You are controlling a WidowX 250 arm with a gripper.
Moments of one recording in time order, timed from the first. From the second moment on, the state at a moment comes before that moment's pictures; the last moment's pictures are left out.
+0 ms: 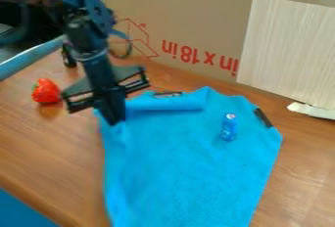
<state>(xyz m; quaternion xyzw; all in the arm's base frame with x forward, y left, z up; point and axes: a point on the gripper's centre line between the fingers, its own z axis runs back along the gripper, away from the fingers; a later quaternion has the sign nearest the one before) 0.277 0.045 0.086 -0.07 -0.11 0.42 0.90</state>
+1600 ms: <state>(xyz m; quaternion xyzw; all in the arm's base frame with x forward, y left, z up) 0.377 -0.077 0.104 -0.09 -0.07 0.47 0.88</state>
